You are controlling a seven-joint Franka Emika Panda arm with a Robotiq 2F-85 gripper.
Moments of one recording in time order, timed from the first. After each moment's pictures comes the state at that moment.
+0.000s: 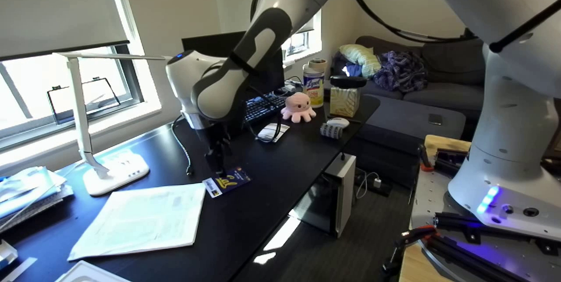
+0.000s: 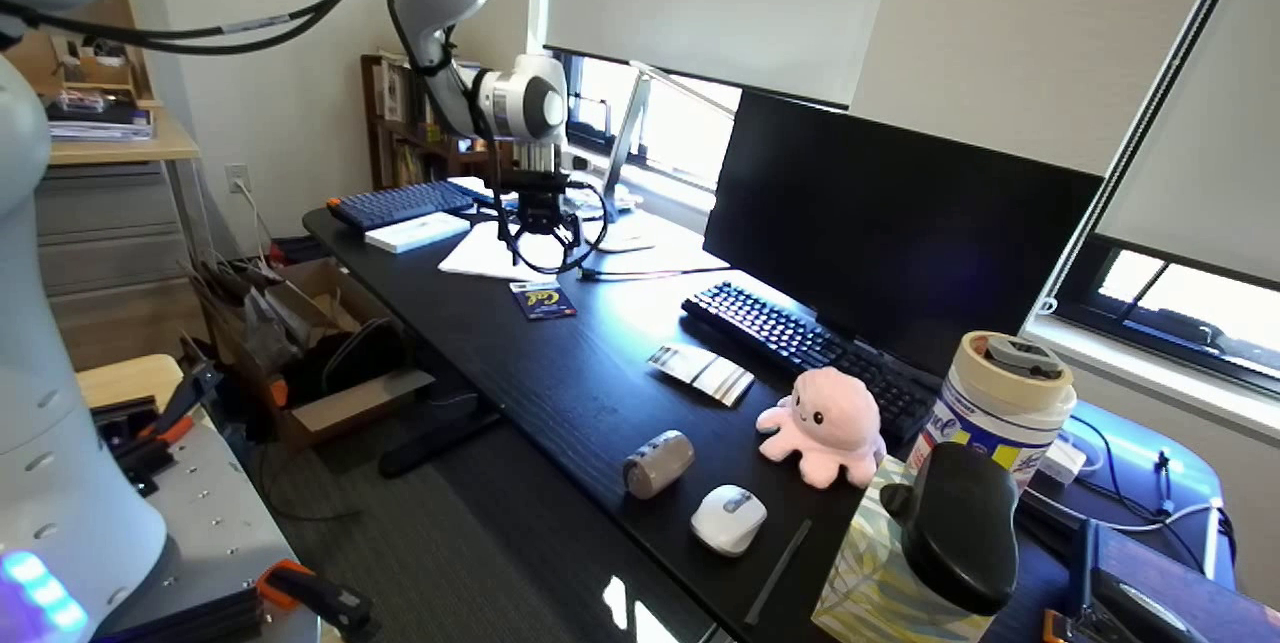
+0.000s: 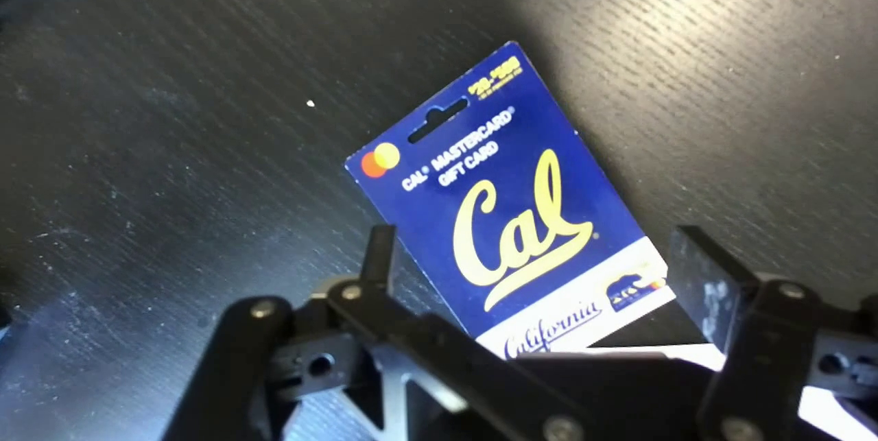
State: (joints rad) arm 0.31 0.78 0.06 -1.58 -0.24 2.23 -0.03
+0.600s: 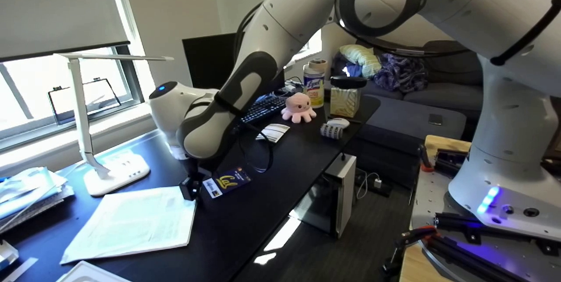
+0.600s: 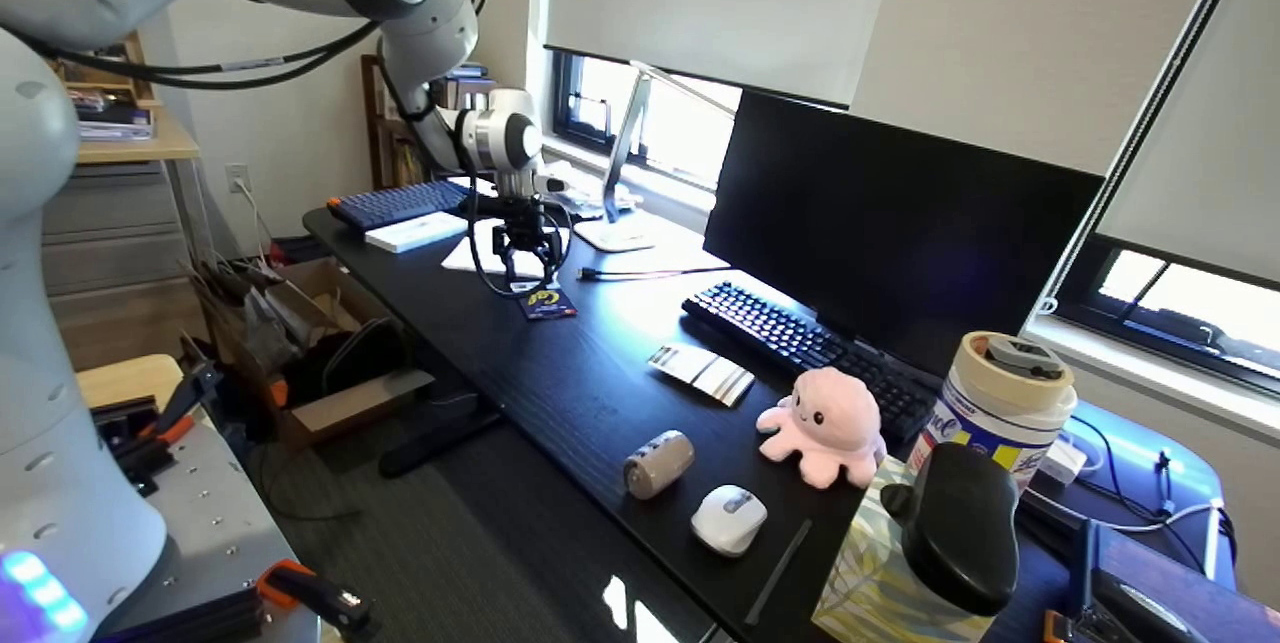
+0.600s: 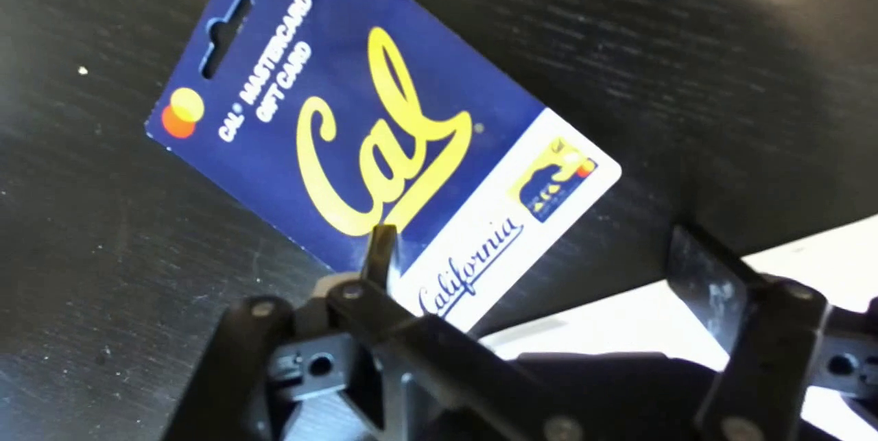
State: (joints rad) arm 0.44 0.99 -0.01 -1.36 -0.24 2.30 0.40
